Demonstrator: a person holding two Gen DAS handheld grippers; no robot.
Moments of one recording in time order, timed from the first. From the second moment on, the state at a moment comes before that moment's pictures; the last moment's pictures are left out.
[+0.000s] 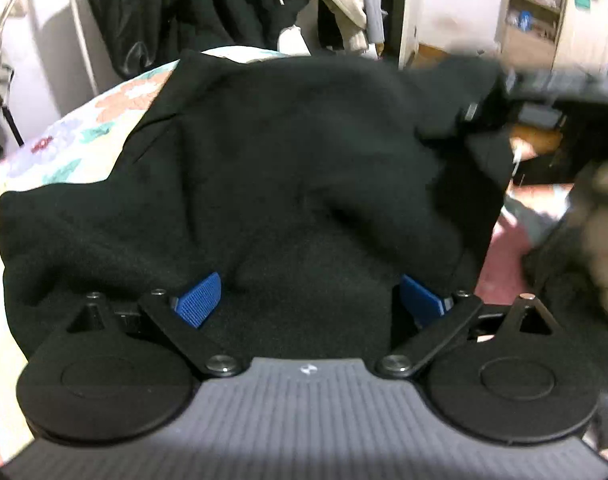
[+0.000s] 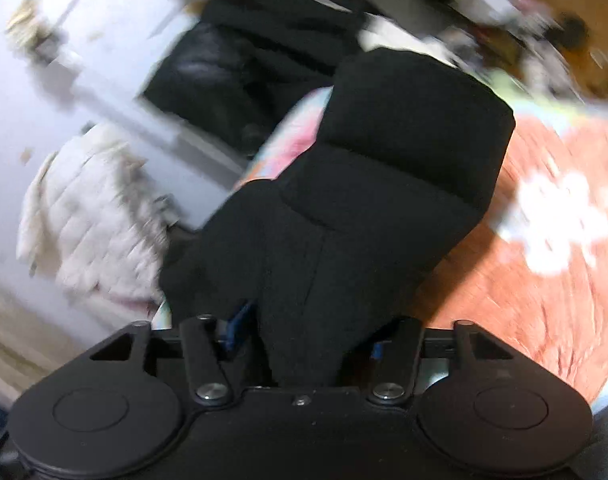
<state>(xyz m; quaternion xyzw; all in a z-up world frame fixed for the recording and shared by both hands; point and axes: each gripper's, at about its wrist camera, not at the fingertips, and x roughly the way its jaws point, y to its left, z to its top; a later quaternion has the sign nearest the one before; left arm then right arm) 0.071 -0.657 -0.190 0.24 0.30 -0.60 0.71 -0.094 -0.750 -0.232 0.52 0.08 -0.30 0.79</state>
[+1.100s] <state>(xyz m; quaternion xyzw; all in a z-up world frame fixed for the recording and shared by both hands) 0.232 -0.502 -0.116 -0.14 0.33 -0.52 0.78 0.093 -0.557 -0.169 -0.11 0.27 -0.15 0.94</state>
